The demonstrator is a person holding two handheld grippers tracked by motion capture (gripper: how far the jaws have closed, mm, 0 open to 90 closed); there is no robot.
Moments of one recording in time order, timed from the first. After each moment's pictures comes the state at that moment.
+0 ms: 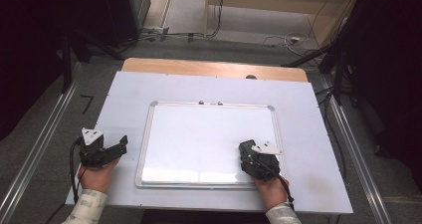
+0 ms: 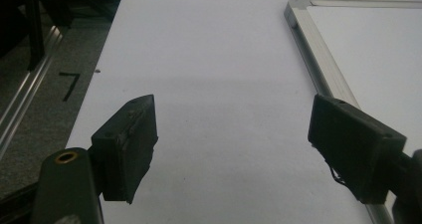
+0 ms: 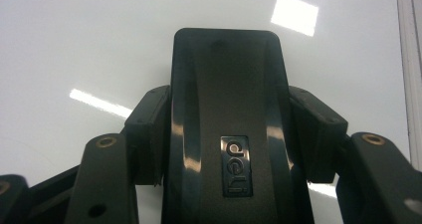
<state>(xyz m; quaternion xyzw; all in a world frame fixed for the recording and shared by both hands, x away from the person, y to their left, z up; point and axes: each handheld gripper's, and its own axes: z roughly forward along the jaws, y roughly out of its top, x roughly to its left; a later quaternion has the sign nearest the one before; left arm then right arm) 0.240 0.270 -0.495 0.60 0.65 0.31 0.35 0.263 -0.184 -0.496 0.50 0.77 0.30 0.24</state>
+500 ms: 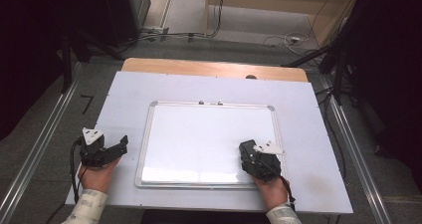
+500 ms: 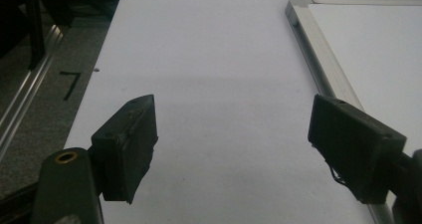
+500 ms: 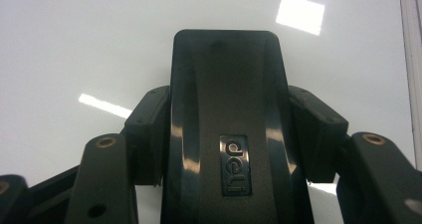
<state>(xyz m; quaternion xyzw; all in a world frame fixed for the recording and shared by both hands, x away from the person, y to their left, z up) 0.242 0.270 -0.496 0.60 0.65 0.31 0.35 0.263 -0.188 -0.496 0.51 0.77 0.31 0.23</state>
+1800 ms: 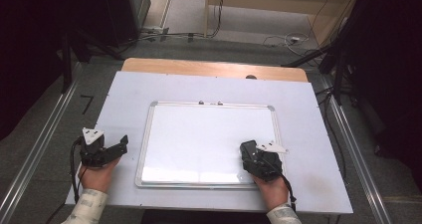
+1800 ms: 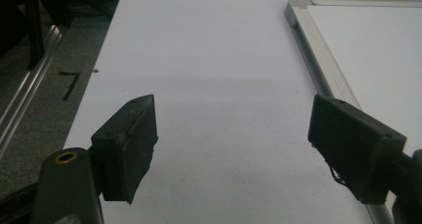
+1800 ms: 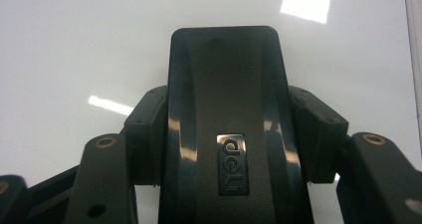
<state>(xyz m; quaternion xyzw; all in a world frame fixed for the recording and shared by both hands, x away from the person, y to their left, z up) 0.242 0.270 -0.495 0.60 0.65 0.31 0.35 0.265 -0.192 -0.495 0.53 0.76 0.32 0.21</state>
